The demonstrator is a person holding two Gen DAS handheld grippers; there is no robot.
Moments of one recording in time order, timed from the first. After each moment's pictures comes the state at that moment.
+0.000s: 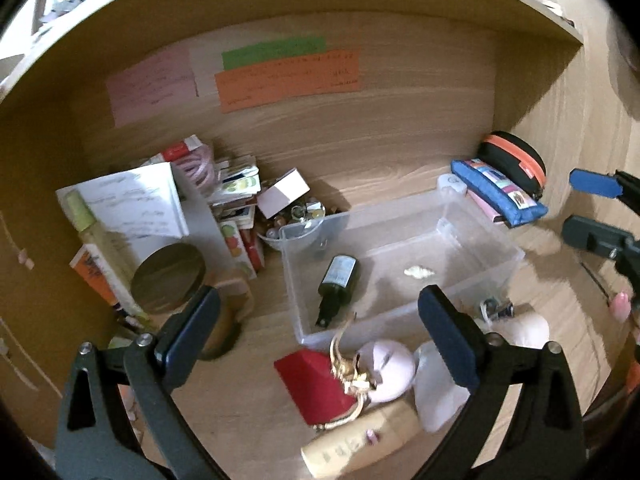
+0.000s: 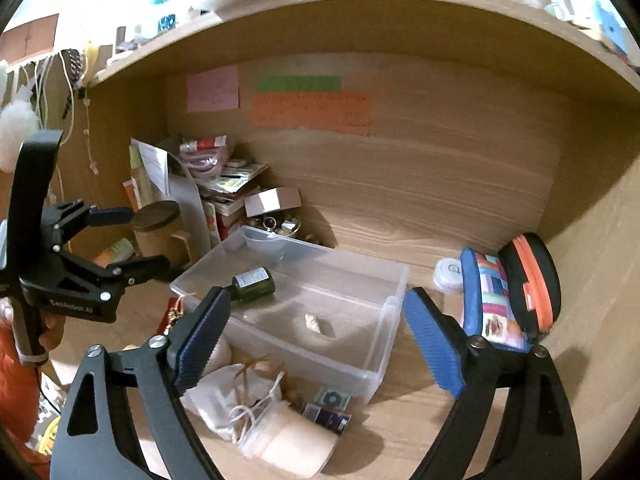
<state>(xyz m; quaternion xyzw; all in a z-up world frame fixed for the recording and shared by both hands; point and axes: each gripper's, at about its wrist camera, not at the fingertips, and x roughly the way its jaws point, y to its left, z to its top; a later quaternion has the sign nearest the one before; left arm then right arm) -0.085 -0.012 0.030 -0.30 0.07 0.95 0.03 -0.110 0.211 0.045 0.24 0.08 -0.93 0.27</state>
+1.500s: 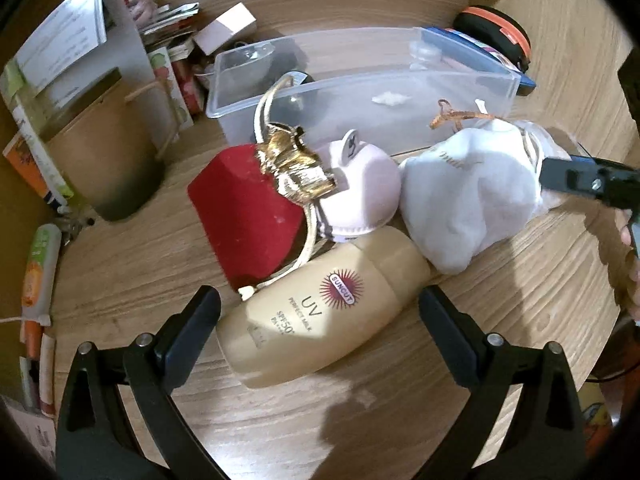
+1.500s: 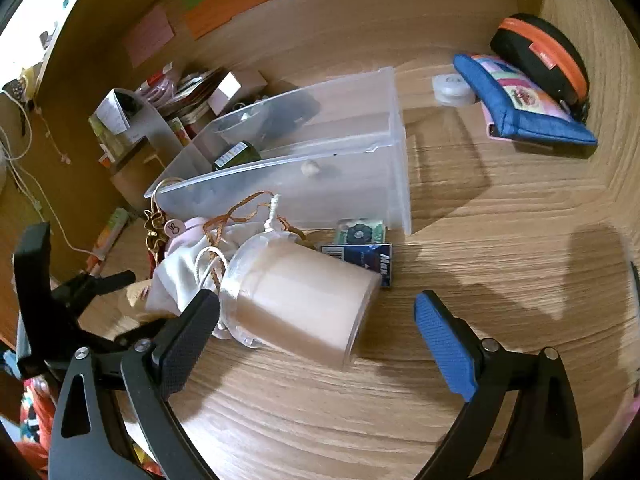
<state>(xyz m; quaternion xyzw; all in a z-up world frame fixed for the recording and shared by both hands) -0.062 -0.002 -0.098 -0.45 0.08 0.89 0.08 -0.110 0.230 -0.084 0.42 -0.05 -0.87 0.26</state>
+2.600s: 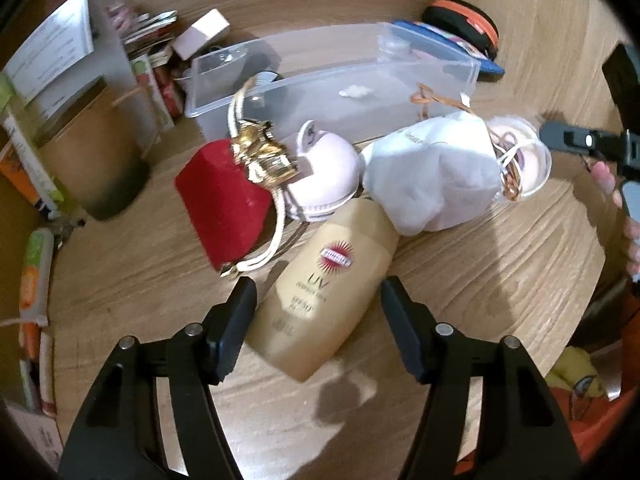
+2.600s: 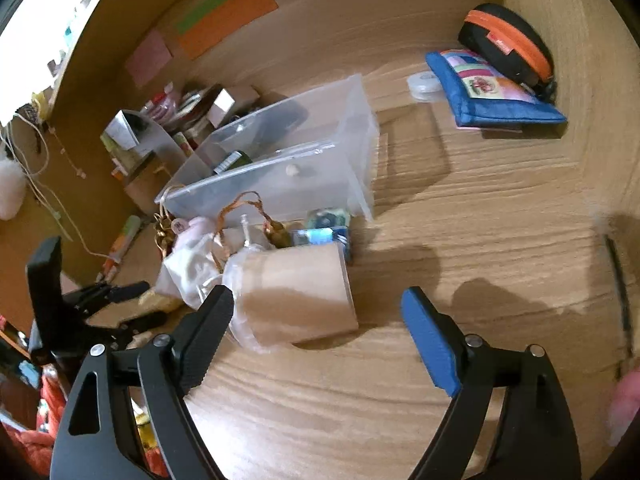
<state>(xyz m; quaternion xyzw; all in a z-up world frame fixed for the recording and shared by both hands) -0.045 0.008 -0.091 -0.46 0.09 0.88 0.12 -0.101 0.279 -0.076 0.41 -0.10 -0.86 0.28</state>
